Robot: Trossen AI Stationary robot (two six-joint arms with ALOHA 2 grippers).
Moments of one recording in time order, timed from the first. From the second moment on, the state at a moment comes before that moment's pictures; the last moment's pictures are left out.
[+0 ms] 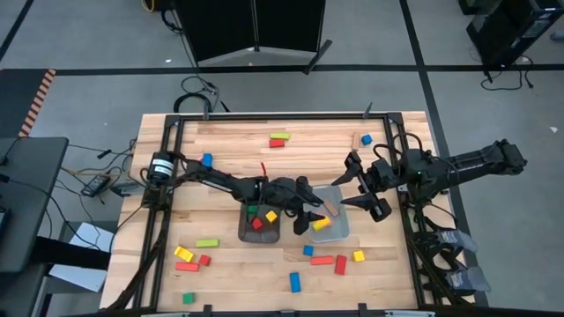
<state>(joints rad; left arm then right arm) -0.08 1.99 1.24 0.41 0.04 -0.27 0.13 0.86 0.58 0.49 -0.19 0.16</state>
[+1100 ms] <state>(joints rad) -0.19 1.29 0.43 0.88 -0.32 -0.32 -0.67 1.17 0.59 -0.47 0.37 0.56</state>
